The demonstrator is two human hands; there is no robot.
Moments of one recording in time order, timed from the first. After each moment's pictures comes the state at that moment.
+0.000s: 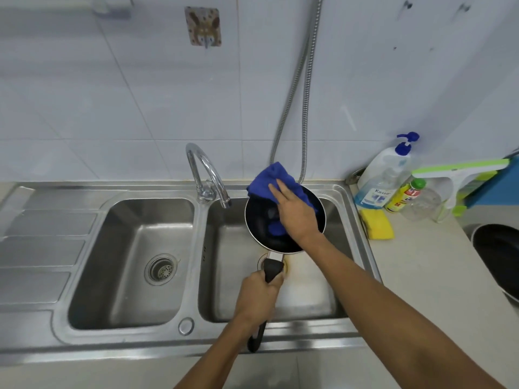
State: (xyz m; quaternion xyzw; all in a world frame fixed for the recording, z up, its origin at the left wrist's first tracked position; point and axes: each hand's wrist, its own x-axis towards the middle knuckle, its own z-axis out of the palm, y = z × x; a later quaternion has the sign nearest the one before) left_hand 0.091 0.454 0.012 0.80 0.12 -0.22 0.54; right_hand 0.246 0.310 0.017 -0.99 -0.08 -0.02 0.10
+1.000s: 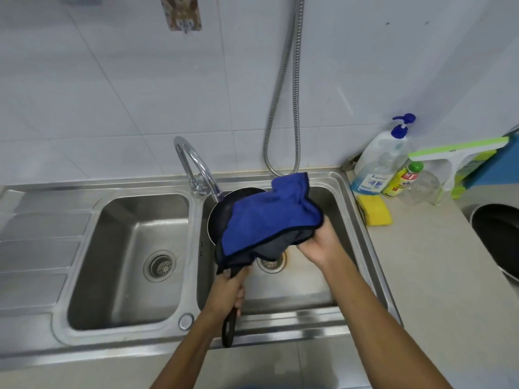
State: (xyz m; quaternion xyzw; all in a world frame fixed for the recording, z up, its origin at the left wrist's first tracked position) left_hand 0.092 0.510 -0.008 0.69 0.21 -0.30 0.62; right_hand 0.162 0.295 0.063 -0.30 0.19 0.14 0.92
